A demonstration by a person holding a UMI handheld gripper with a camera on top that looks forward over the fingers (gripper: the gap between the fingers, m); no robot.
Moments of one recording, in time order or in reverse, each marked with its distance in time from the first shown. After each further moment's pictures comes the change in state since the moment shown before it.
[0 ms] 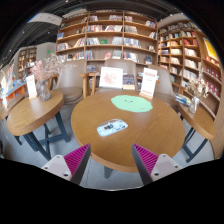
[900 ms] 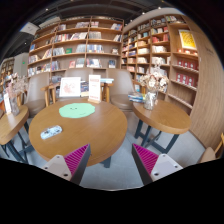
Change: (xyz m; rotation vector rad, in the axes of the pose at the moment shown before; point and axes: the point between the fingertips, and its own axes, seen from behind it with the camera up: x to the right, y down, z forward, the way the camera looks) arm 0.243 0.005 -0.075 0.060 0.285 0.133
